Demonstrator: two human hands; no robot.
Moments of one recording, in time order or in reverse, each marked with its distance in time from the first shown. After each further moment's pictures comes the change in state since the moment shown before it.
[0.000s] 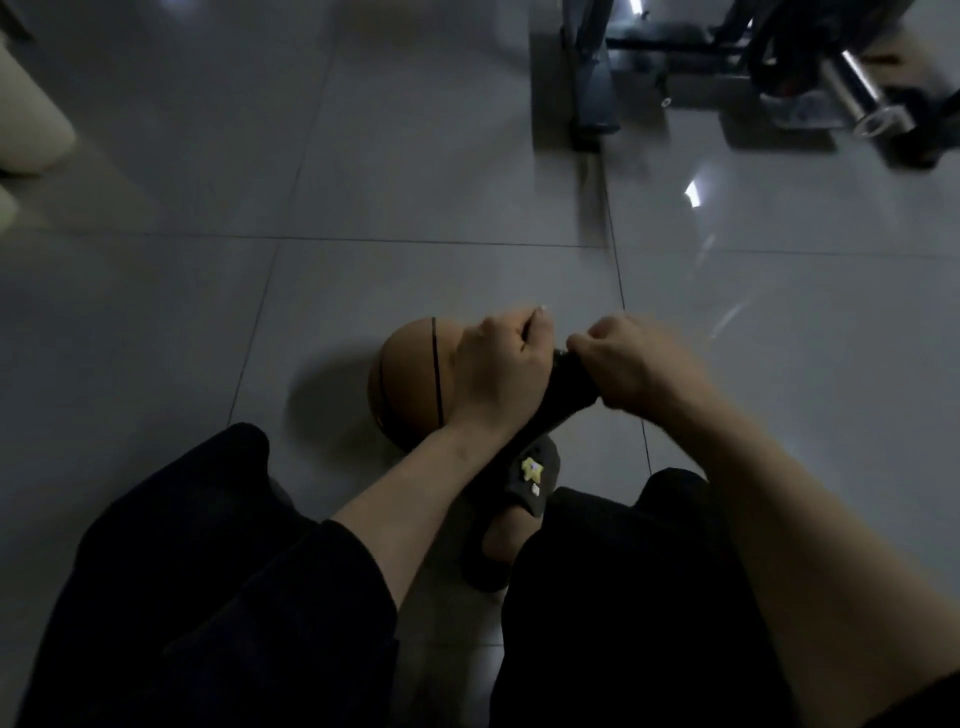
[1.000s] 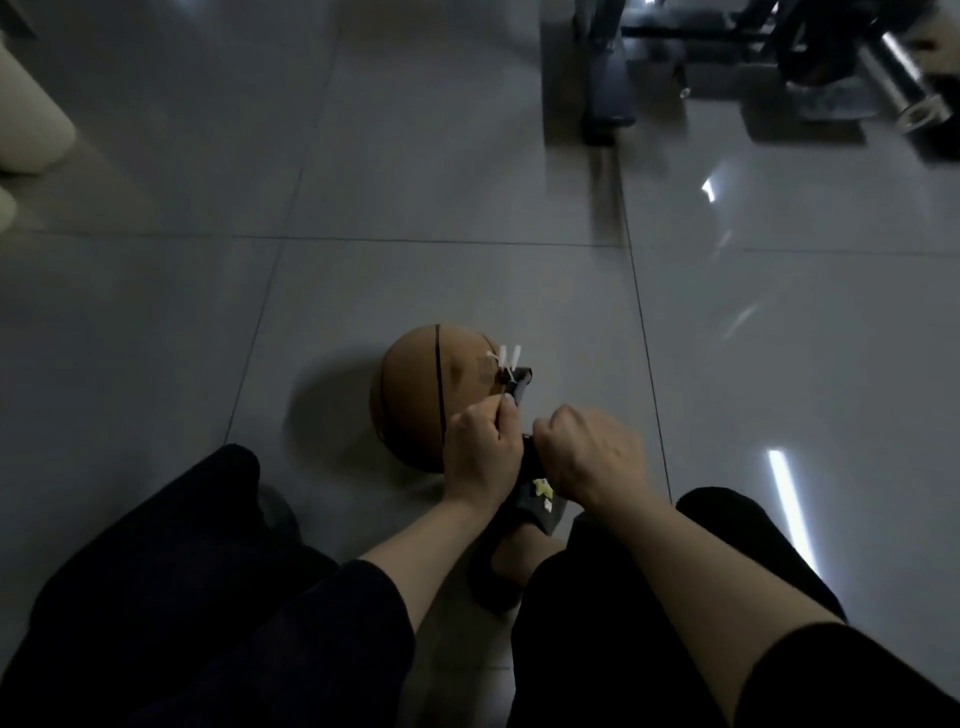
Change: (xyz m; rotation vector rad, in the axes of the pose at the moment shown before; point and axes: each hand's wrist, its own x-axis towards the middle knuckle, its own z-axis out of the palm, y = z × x) left_hand -0.032 -0.090 0.035 0.026 0.019 -0.198; right_hand 0.020 0.017 0.098 -0.455 -0.119 -0.125
